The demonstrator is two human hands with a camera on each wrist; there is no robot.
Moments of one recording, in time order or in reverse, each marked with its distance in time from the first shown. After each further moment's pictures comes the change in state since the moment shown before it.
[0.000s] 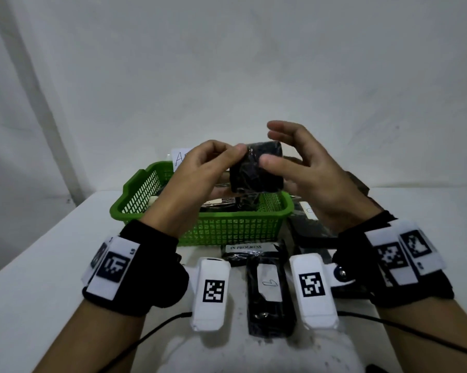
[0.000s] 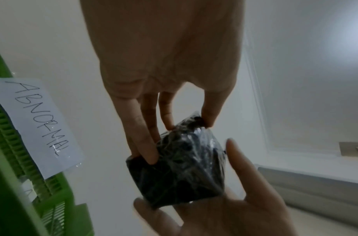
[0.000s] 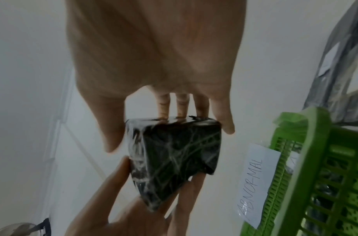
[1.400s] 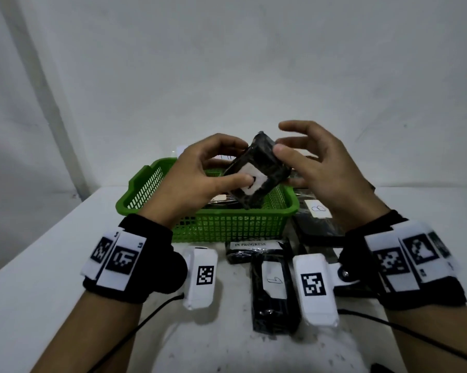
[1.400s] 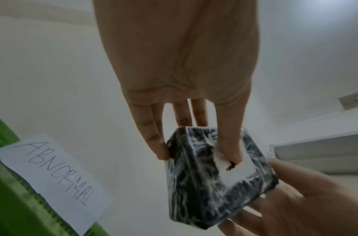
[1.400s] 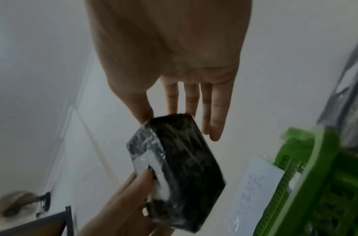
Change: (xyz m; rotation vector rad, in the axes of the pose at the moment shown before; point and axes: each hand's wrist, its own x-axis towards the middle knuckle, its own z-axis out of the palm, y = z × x) left_hand 0.003 -0.008 -0.024 0.310 -0.069 0.159; right_hand 0.000 -0.002 -0.002 -0.189 0.140 -0.063
